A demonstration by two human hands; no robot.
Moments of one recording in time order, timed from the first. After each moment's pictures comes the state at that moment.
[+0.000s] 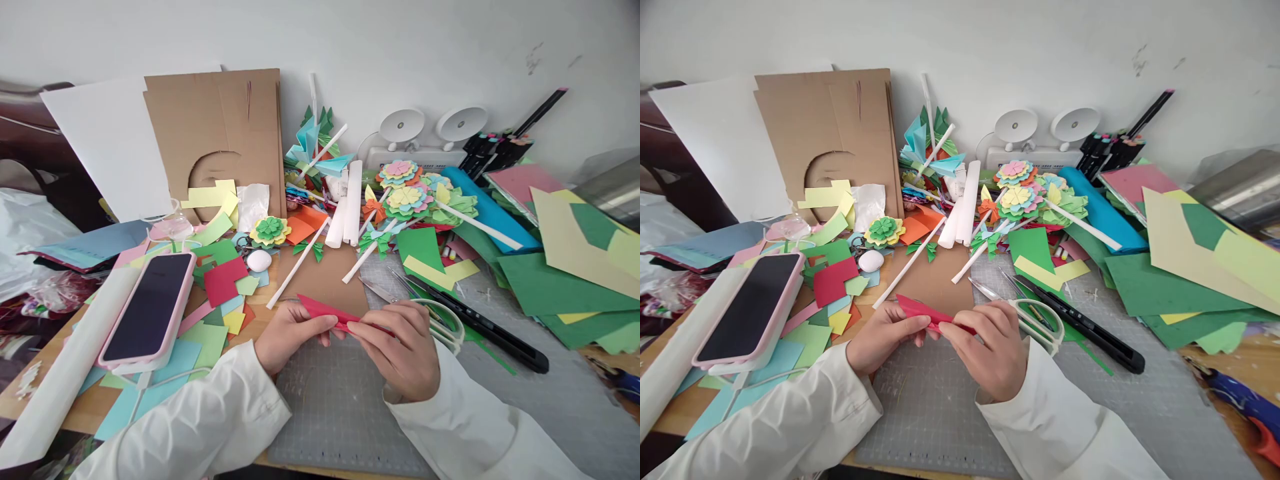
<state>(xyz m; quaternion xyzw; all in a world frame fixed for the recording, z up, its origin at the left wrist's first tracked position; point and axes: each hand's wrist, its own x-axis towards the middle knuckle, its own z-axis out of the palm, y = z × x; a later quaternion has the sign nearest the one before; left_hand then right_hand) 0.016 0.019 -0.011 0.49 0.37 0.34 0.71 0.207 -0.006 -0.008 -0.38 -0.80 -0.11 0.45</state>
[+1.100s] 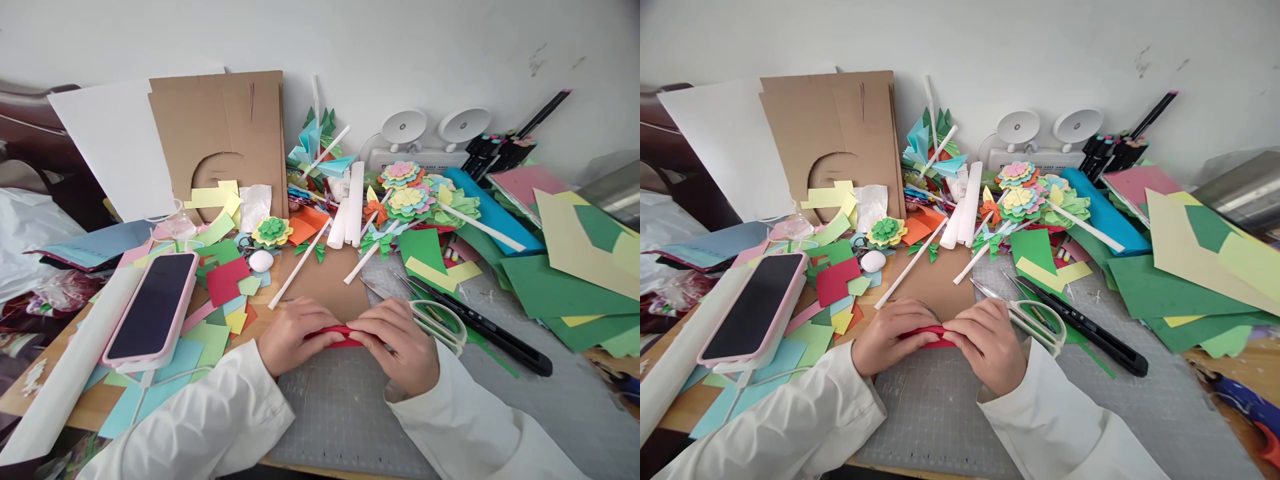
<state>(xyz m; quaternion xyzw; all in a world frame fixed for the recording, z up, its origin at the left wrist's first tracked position) 0.007 0.026 -0.014 0.86 0.27 0.33 0.28 0.210 0.000 -0.015 -0.36 -0.81 0.09 0.45</state>
